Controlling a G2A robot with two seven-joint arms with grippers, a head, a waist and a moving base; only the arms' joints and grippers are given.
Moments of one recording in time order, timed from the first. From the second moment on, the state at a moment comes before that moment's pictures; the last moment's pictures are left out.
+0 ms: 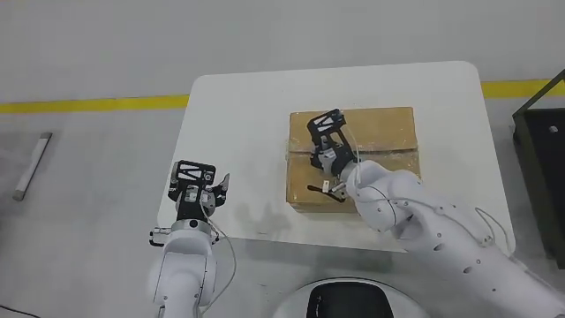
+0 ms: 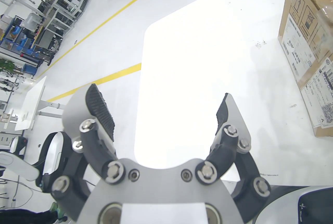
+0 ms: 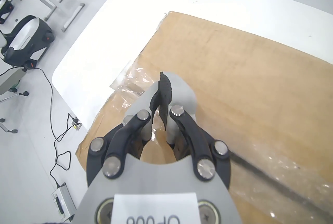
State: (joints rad) left arm 1.50 -1.38 -1.51 -2.15 1.89 -0.10 -0.62; right arm -0.88 -1.23 0.85 -1.75 -0.90 0.35 0.65
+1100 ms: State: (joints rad) left arm 1.50 -1.38 -1.51 -2.15 1.89 -0.10 -0.62; right arm -1.13 -1.18 1.12 -1.90 -1.11 0.21 0.67
